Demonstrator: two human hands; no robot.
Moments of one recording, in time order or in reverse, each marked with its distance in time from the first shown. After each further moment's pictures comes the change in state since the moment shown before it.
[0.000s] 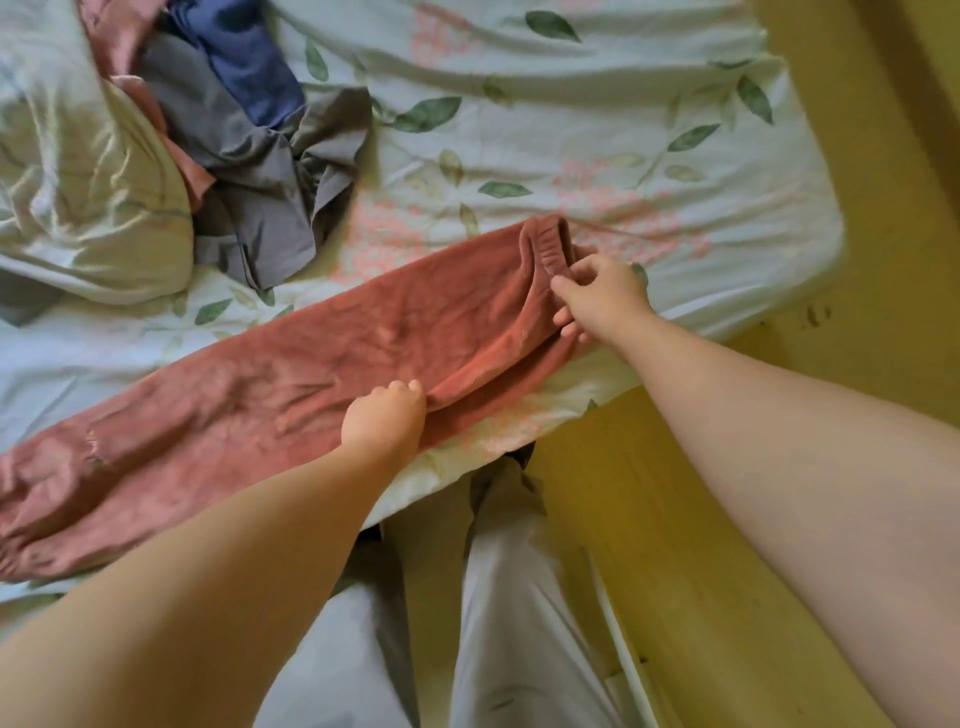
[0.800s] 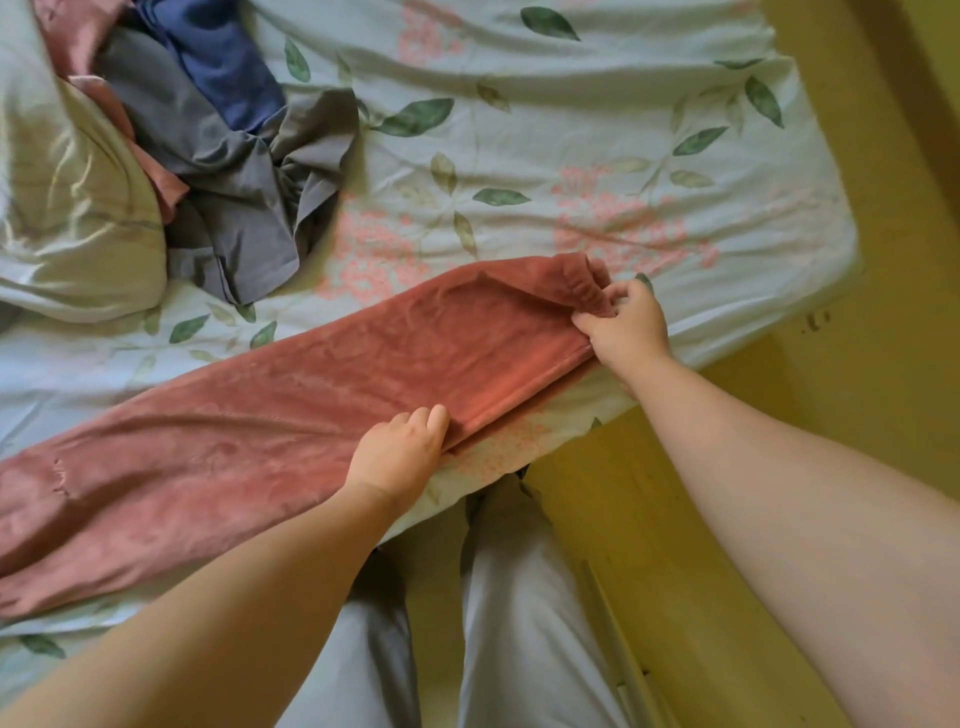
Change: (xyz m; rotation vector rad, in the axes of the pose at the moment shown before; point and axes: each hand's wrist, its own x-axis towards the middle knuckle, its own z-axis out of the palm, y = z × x) left_hand 0.008 0.006 0.036 -0.053 0.190 0.248; right_hand 0.014 0.041 0.001 0.067 0.206 -0.018
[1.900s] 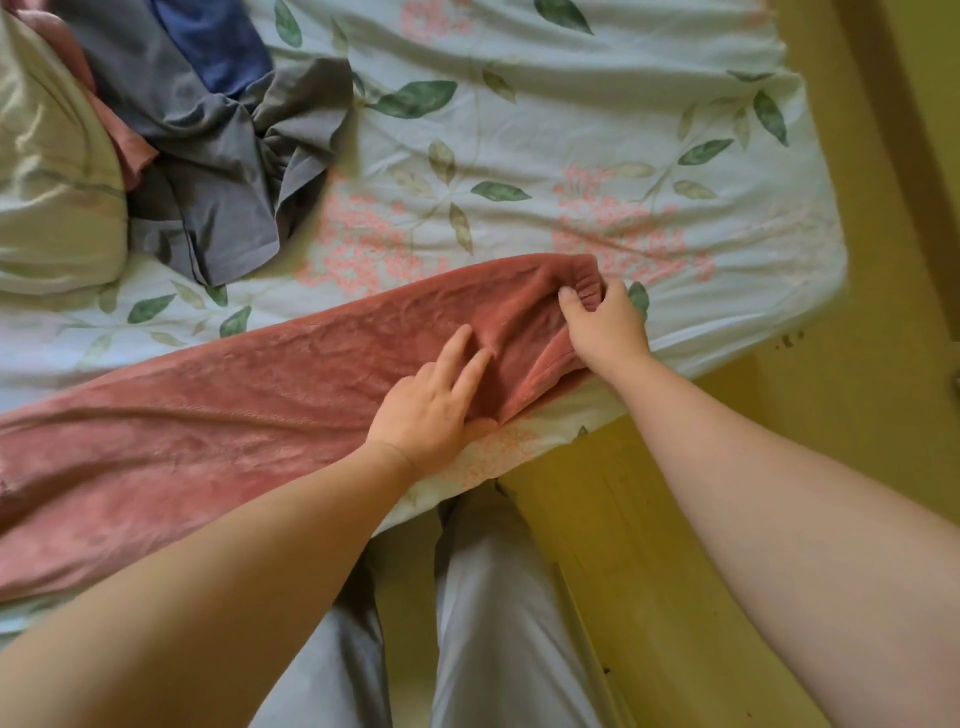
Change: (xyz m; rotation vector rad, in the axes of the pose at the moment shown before) left_hand 0.053 0.019 -0.007 -0.165 0.210 0.103; right_hand 0.014 -0.010 0.015 -0.237 -0.048 0.042
